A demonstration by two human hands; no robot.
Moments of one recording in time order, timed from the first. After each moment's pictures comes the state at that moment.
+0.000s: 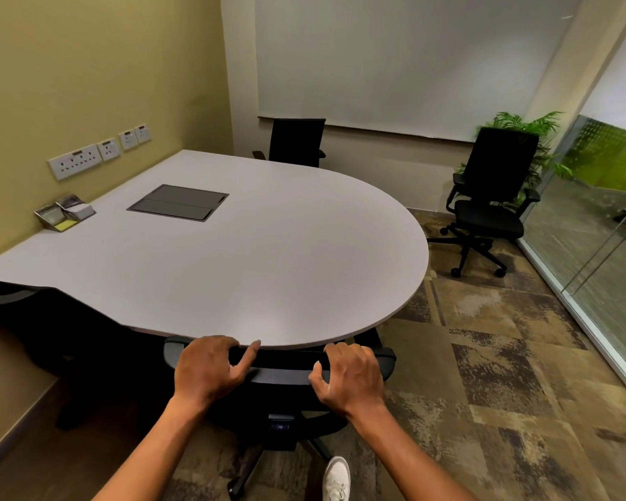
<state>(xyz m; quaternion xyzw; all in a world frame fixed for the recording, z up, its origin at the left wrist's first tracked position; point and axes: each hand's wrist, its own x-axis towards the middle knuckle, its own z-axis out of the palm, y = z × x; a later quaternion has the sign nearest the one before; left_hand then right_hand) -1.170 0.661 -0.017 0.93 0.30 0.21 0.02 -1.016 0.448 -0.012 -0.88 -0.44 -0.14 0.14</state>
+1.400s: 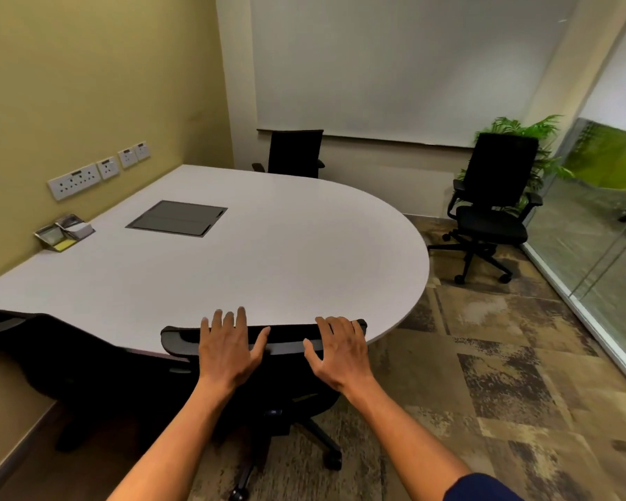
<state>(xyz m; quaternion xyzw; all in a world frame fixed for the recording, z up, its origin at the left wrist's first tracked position) -1.090 0.682 0.000 0.92 0.36 0.13 -0.01 -0.942 0.509 -0.010 -0.87 -0.45 -0.10 0.16</state>
